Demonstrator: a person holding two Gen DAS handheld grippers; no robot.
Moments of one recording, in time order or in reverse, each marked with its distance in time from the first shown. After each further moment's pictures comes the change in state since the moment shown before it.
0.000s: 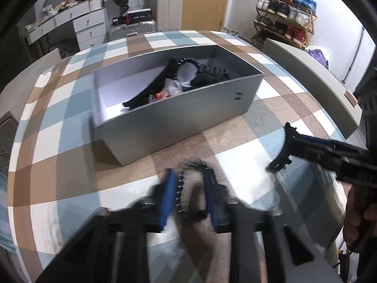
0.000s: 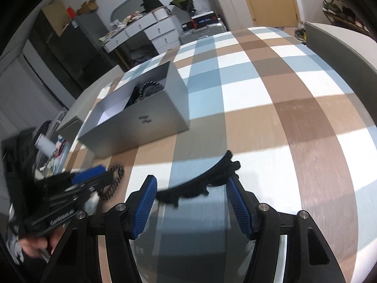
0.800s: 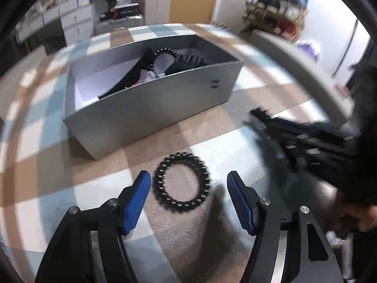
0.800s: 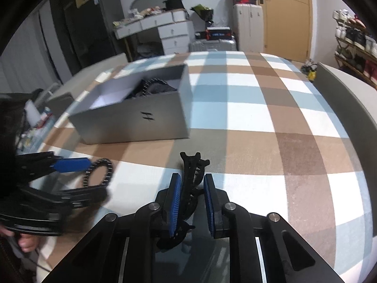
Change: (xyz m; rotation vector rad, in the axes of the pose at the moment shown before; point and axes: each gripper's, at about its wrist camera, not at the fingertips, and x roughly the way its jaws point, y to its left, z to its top) left arm 0.011 -0.025 -0.001 0.057 0.039 -0.015; right arm -0.004 0.022 -0.010 -0.236 -0.077 -0.094
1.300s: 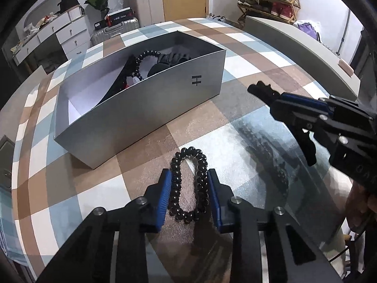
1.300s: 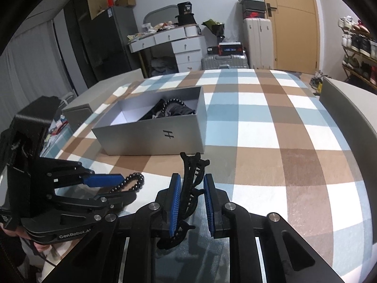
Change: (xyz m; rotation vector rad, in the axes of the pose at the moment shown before) left arm -0.001 -0.018 0.003 0.080 0.026 0.050; right arm -0.022 0.004 0.004 -0.016 -0.091 0.069
